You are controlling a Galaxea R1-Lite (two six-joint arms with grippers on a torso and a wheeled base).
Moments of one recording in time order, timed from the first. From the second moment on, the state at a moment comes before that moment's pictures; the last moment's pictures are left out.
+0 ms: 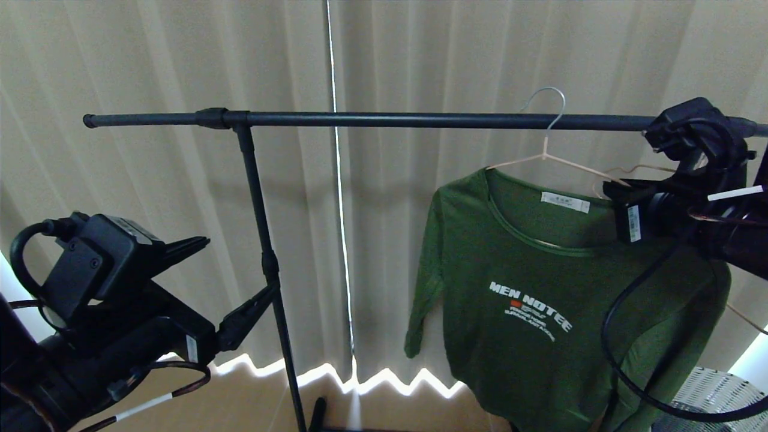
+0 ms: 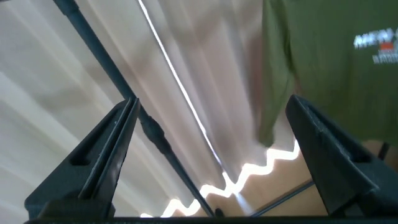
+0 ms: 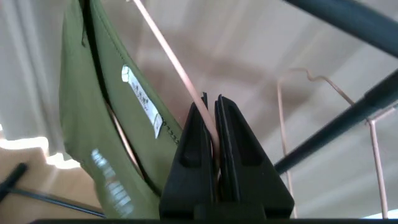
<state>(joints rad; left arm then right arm) -0.49 1.29 -0.33 -0.89 0.09 0.34 0.32 1.45 -0.87 -0.39 -0.30 -0.25</state>
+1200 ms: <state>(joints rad) -0.52 1.30 -0.33 -0.89 0.09 0.35 0.42 1.64 -0.97 -0.39 -0.31 -0.26</state>
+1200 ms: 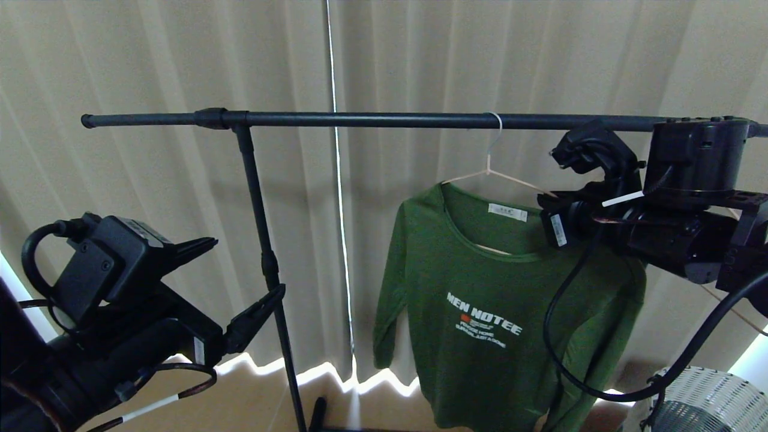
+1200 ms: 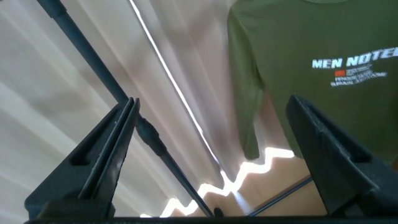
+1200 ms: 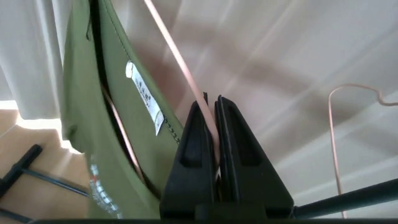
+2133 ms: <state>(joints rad) -0.50 1.29 -0.33 -0.89 0.10 0.35 0.42 1.56 -0.77 -0.65 -0.13 -0.21</state>
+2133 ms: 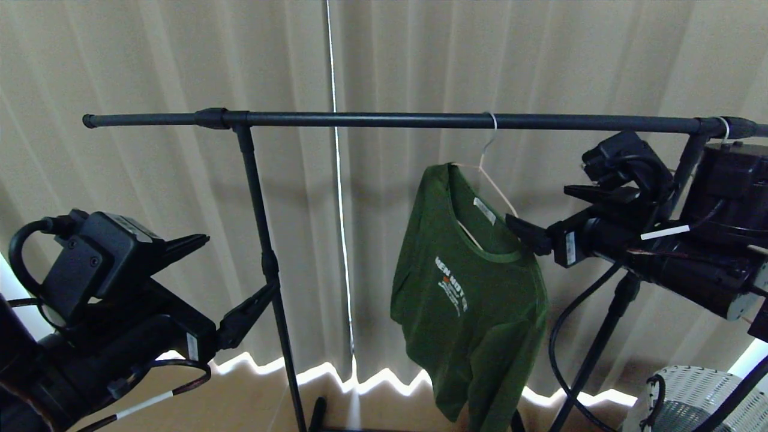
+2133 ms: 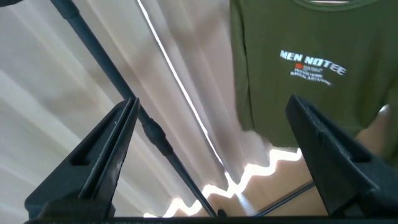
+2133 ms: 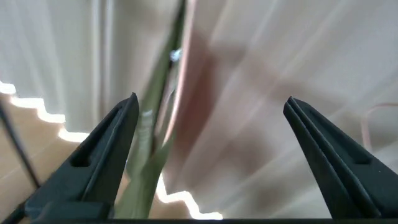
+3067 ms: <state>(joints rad) -0.42 1.26 -0.28 -0.89 0.09 0.34 0.42 1.53 -0.66 -0.97 -0.05 -0.14</state>
